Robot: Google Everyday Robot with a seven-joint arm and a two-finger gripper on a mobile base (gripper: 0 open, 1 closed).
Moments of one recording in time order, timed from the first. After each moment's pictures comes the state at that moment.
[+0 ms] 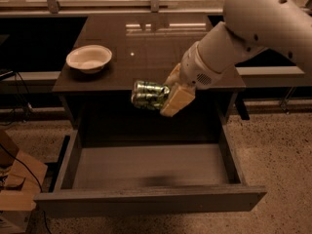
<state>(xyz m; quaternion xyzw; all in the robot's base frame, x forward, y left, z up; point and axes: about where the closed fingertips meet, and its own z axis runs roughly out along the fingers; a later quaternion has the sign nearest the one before) 0.546 -0.049 0.874 -0.65 0.70 0.13 0.27</state>
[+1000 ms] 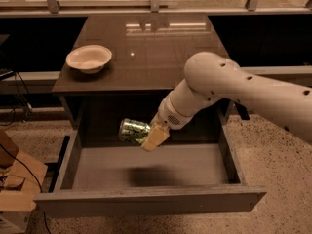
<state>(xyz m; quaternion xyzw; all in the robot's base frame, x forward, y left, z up) 0.532 -0.004 0.742 -0.58 0.77 0.18 0.21</state>
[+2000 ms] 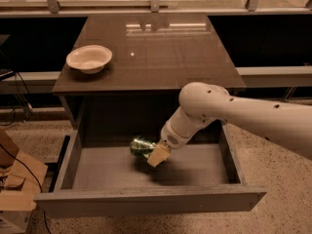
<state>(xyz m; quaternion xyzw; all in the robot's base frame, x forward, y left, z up) 0.522 -0.022 0.645 -0.50 0.84 0.19 0.13</state>
